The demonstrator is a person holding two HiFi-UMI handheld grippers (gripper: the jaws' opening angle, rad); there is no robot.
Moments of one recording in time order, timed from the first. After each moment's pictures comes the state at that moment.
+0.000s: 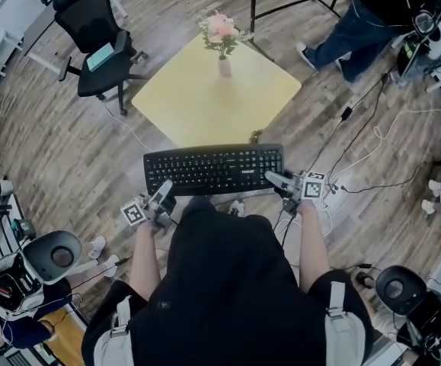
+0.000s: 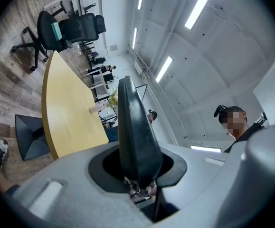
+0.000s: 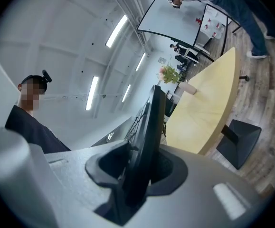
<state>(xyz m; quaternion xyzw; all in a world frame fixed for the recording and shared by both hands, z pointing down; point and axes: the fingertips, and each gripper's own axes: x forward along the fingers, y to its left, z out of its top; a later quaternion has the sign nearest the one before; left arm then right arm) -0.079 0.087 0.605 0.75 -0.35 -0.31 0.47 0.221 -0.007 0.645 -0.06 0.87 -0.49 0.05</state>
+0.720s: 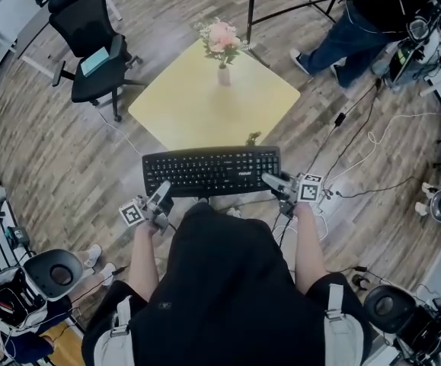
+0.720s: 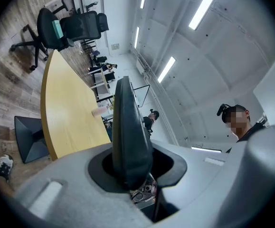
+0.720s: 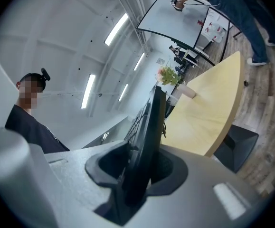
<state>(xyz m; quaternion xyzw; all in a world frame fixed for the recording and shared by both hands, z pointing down) -0.099 0.064 0.619 0.75 -0.34 -0.31 0.47 0.203 -0.023 0.642 -0.08 0.87 -0.48 0.04</state>
